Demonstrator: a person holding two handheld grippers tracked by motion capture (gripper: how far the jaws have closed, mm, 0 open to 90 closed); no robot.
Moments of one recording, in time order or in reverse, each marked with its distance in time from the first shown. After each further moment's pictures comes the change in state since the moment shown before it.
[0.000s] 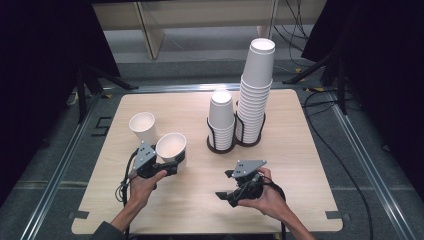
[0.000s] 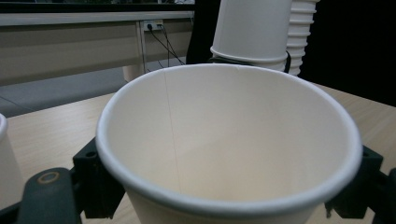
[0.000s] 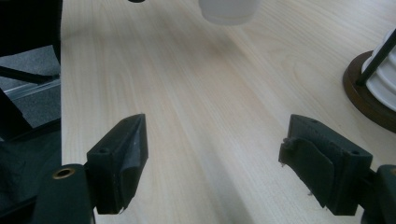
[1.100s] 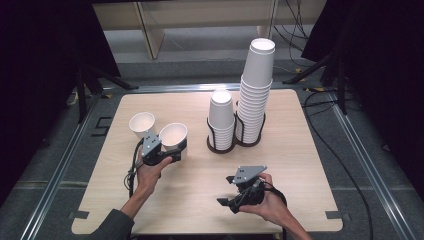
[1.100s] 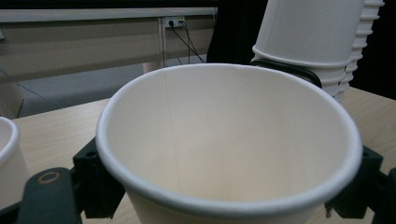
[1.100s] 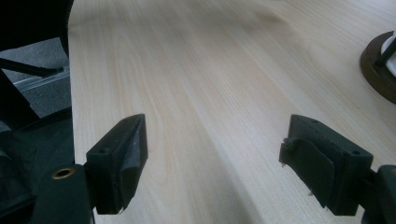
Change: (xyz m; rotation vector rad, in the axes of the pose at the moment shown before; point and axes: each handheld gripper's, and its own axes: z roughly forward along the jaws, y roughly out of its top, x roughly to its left) left arm 0.017 0.001 0.036 0.016 0.081 -0.020; right arm 0.009 -0.010 0.000 0.026 0.012 0.004
